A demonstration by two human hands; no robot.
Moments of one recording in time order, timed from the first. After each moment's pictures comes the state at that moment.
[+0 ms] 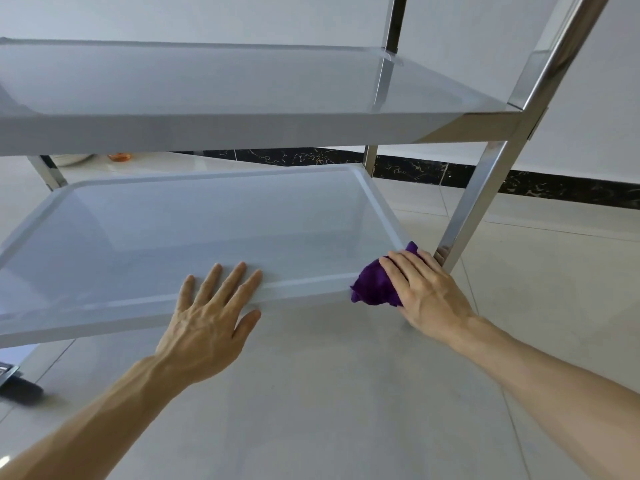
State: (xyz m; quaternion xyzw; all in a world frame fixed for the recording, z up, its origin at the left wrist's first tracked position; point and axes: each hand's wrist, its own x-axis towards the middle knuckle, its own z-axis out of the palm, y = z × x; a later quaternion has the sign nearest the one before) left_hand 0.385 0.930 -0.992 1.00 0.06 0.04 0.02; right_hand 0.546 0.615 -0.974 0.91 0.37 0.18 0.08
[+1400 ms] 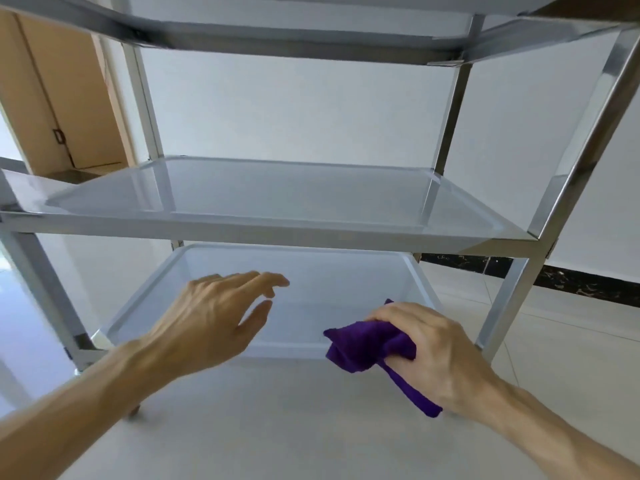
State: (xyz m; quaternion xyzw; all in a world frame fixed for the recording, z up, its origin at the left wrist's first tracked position) left_hand 0.295 0.950 -0.807 0.96 -0.04 0.28 0.03; right_hand 0.428 0.676 -0.828 0.82 0.49 0.13 -0.26
